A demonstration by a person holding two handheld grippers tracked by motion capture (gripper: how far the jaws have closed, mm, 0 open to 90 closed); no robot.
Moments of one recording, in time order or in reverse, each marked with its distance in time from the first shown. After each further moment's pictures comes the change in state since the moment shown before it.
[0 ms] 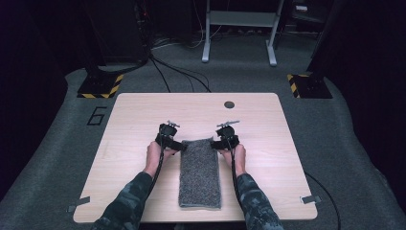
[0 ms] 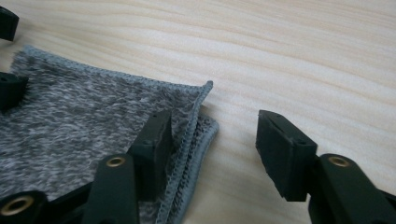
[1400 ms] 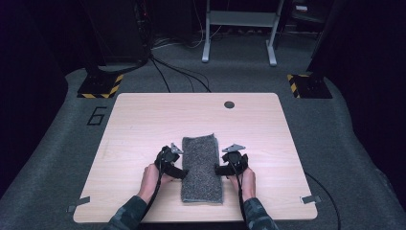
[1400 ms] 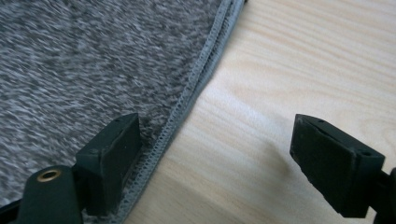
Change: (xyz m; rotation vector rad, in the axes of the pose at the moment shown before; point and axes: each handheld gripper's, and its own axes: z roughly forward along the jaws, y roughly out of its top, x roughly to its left) left arm -0.059 -0.070 -0.033 0.000 -0.005 0.202; right arm 0.023 -0.080 -0.049 -0.031 -0.087 -0.110
